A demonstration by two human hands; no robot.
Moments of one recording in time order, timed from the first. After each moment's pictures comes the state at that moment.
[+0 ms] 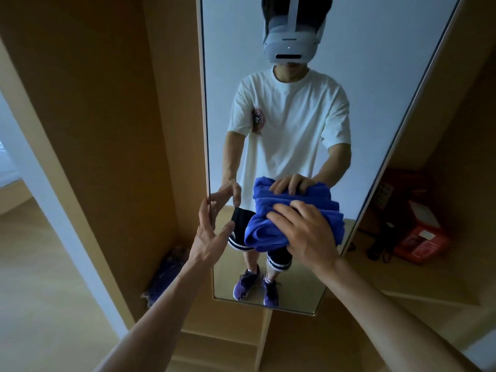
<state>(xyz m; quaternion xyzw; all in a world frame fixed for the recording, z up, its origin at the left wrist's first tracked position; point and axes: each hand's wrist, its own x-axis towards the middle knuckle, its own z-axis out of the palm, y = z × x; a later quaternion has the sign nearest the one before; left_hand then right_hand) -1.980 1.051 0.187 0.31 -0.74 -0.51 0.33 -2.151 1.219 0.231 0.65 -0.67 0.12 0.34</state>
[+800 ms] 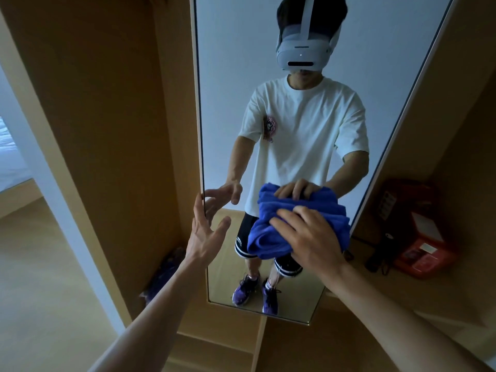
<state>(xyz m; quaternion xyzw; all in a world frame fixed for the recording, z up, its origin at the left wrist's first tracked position) -1.997 1.060 0.196 0.37 -0.72 -0.47 0.36 -2.179 1.234 0.233 0.67 -0.64 0.11 0.37</state>
